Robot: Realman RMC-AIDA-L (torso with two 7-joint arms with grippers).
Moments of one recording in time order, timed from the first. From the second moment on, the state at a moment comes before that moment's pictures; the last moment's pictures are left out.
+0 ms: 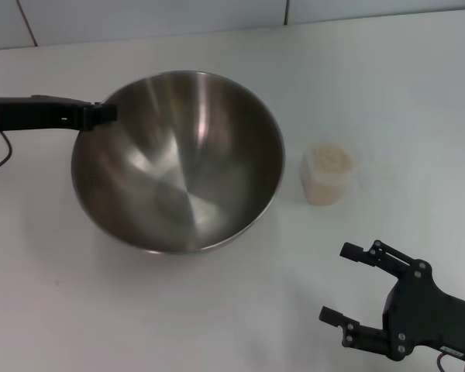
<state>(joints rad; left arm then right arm) -0.85 -1.37 -0.25 -1.00 2.89 0.47 -1.50 0.17 2.08 -0.44 -0.18 -2.00 -1.79 0.38</state>
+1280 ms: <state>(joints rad) -0.91 -2.06 0.16 0.76 2.71 1.33 -1.83 0.18 2.08 -0.45 -0.18 -2.01 -1.78 0.38</state>
